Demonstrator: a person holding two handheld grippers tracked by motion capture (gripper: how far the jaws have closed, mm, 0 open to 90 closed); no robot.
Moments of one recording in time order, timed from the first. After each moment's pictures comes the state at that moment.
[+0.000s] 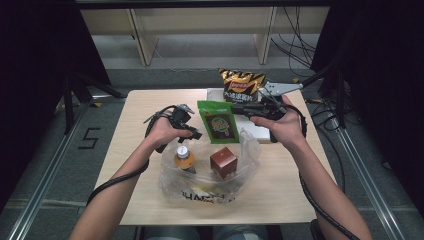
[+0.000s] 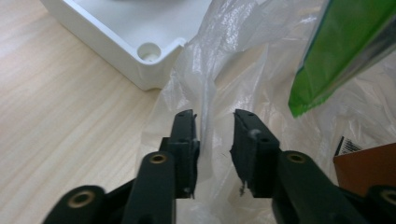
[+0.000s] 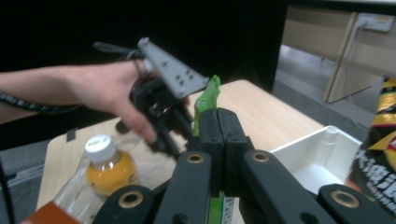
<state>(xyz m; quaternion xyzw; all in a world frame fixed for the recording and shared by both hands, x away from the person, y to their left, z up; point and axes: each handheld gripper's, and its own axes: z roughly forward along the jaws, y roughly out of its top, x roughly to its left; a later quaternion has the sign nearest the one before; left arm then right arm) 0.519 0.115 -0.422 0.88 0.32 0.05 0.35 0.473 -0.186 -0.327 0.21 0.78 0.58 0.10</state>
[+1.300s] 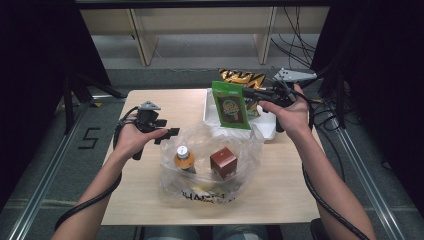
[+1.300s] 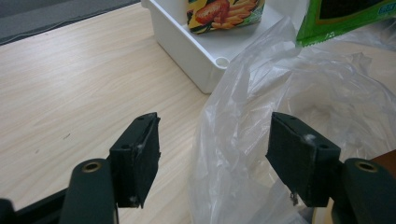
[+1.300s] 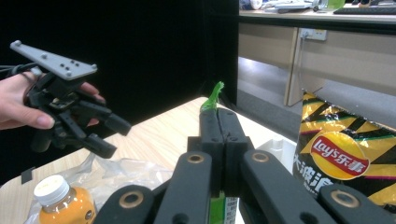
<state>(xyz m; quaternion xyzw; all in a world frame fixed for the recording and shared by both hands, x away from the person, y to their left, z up) 0.472 0.192 -0.388 0.80 0.40 0.14 0.42 0.491 -0.207 -0.308 0.28 0.74 0.59 0.15</state>
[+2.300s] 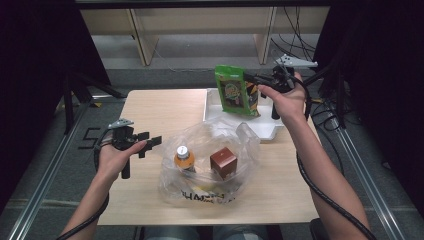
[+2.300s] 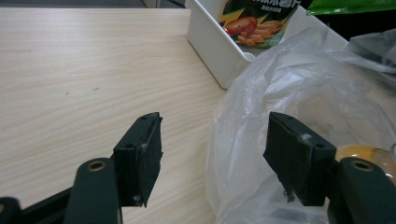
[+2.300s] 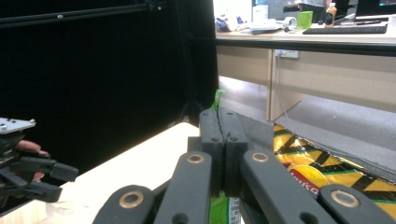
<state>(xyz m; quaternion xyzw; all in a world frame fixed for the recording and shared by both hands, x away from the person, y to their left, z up) 0.429 0.243 -0.416 0.71 0.49 0.12 0.49 0.517 -0.203 -0.290 0.31 0.71 0.61 0.17</state>
